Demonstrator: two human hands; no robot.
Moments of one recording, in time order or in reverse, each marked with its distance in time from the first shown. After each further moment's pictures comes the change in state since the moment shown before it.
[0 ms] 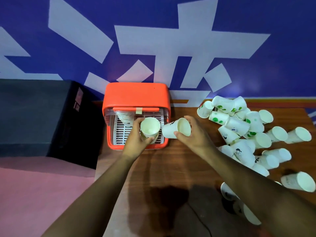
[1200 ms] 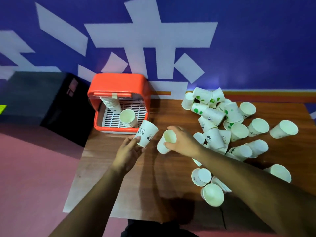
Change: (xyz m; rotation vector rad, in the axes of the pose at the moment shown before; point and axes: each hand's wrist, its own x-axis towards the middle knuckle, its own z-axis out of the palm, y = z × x) left_hand -0.116 0.070 0.116 -0.955 0.178 -0.584; right_hand -0.057 0.107 -0.074 -0.130 -0.409 -0.153
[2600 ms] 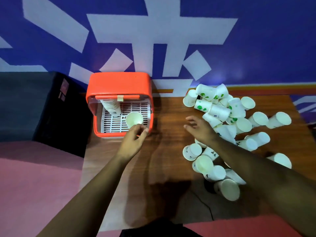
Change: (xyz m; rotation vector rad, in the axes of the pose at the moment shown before) left_hand 0.056 0.068 -0.037 0.986 -0.188 0.478; right_hand 0.044 -0.015 -0.002 0.188 0.261 0.250
